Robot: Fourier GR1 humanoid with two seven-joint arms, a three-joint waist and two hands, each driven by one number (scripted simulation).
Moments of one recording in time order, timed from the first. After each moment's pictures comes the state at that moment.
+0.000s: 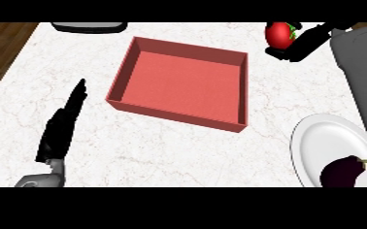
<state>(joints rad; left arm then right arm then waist) -0.04 0.19 0.01 -1.54 -0.19 0.06 0.11 -0.99 -0.47 0.02 -0.92 0.38 0.48 -0.60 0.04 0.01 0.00</state>
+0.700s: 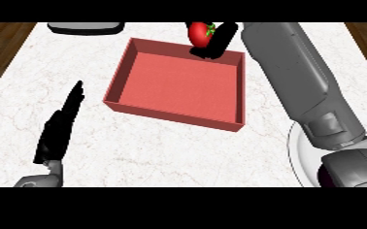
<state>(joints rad) -0.03 0.19 0.04 -1.51 -0.19 0.05 0.08 -1.23 -0.19 0.10 -0.74 0.48 0.41 -0.42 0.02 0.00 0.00</state>
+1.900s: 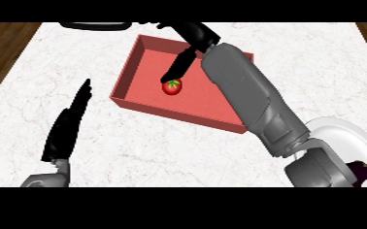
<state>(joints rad) -0.04 0.16 0.01 -1.53 -0.22 0.04 0.08 -1.26 0.00 0.18 -0.40 0.26 0.13 -0.35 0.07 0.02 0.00</state>
